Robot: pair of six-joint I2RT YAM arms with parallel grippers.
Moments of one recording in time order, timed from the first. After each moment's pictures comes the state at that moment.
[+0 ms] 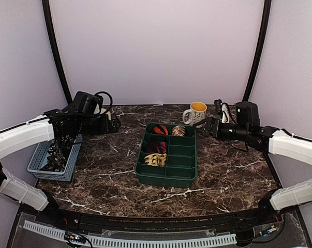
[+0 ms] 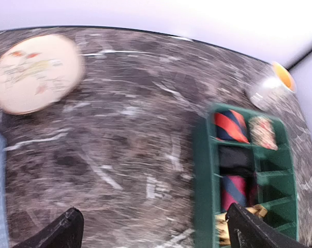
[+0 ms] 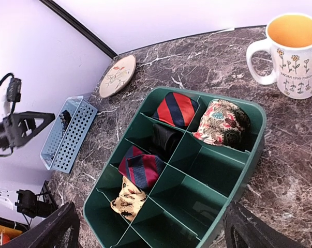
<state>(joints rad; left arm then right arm) -0.65 1.31 1.06 -0.44 -0.22 -0.57 0.52 1.17 0.76 -0.01 -0.35 0.55</state>
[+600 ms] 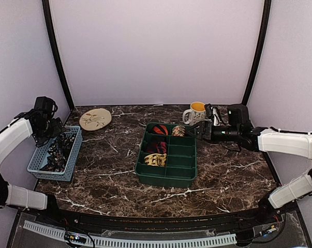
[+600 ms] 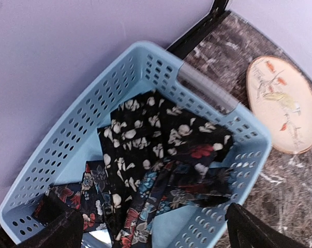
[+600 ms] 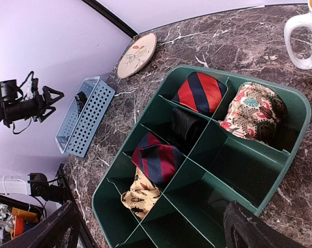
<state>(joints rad) 0.01 1.16 0.97 -0.72 -0.39 -0.61 0.52 1.33 0.76 0.12 -0.52 0.57</state>
